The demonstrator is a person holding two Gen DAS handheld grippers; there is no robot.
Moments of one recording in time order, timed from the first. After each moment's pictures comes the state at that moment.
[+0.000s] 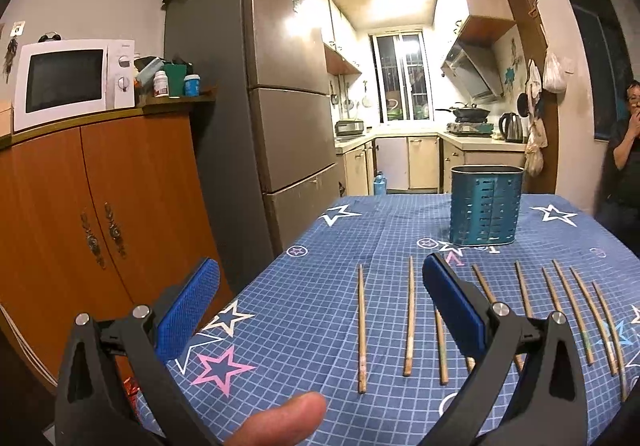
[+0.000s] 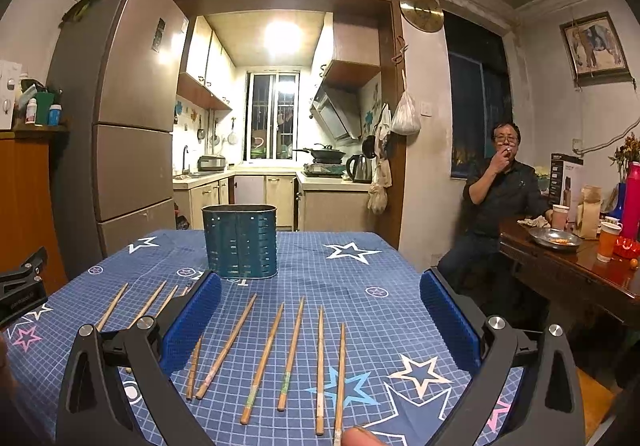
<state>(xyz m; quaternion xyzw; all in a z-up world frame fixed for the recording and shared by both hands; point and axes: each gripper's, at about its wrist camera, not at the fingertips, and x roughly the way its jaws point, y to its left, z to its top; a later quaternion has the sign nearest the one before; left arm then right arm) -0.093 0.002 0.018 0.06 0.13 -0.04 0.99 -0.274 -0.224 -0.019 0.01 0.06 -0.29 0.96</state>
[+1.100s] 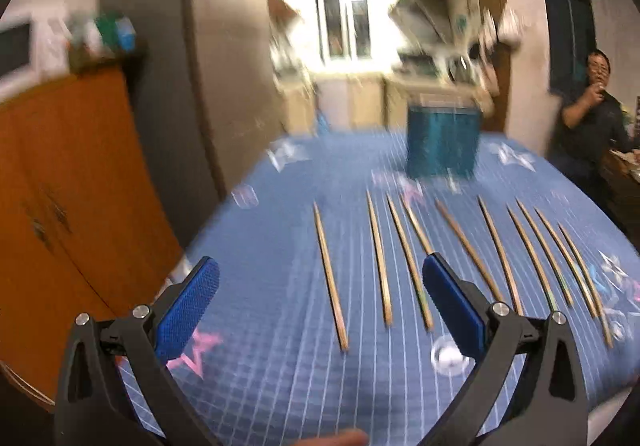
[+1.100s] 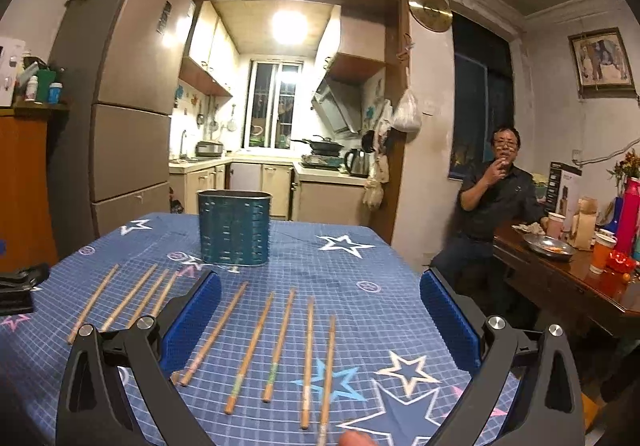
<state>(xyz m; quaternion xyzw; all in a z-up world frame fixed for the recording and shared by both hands) -0.044 0.022 -0.005 0.07 0.29 -0.17 0.94 -0.268 -0.228 -0.024 0.00 0.09 -0.30 0.95</state>
